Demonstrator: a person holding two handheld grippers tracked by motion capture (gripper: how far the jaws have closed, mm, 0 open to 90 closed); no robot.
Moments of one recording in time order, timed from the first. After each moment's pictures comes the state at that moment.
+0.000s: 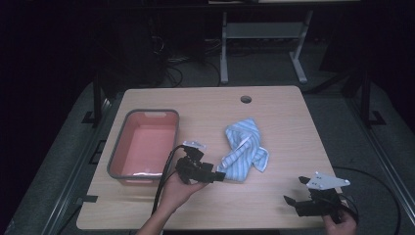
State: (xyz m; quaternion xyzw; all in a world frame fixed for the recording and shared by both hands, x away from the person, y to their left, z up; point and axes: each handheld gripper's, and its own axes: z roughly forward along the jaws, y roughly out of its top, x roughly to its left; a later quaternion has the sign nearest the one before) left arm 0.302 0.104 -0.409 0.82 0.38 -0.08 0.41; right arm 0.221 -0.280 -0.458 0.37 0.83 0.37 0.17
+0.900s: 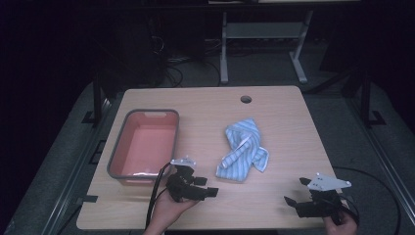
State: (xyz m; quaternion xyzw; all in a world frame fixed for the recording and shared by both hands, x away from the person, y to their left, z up) left arm 0.266 0.129 -0.429 0.81 0.38 -0.09 0.43; right arm 0.218 -0.282 -0.459 0.38 0.83 0.37 0.17
